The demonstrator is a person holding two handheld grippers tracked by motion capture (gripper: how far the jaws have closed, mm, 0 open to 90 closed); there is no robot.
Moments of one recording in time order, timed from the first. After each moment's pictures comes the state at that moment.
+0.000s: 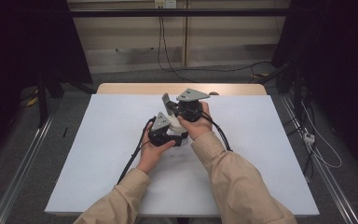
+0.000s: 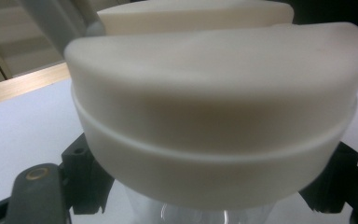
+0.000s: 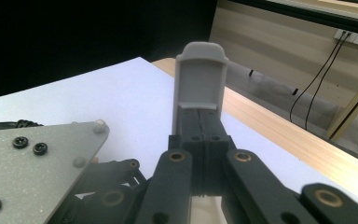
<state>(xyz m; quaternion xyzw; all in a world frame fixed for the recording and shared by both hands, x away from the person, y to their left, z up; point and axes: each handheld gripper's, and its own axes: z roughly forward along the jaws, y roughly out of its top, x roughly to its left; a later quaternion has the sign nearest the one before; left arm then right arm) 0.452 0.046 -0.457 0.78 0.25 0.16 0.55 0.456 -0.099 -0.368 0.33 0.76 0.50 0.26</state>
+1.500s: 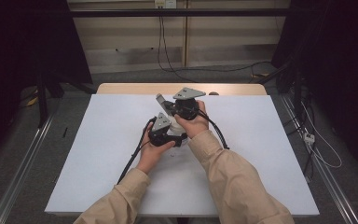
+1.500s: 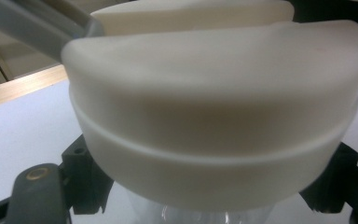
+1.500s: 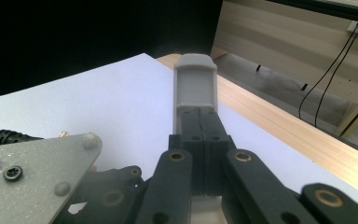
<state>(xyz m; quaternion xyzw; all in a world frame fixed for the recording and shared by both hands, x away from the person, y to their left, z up) 0.452 0.046 -0.457 0.78 0.25 0.16 0.55 0.467 -0.092 -0.373 0.33 0.76 0.50 0.24</state>
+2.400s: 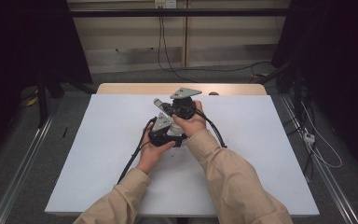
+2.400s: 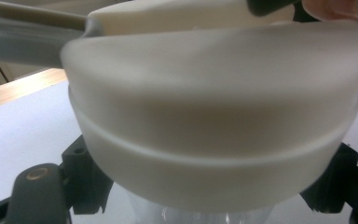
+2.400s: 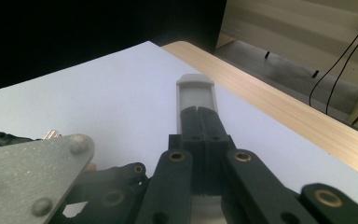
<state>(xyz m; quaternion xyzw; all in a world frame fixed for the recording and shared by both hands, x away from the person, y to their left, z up) 0.451 0.045 -0.457 0.78 0.24 0.16 0.55 0.475 -0.085 -0.378 0.33 0.78 0.49 0.22</state>
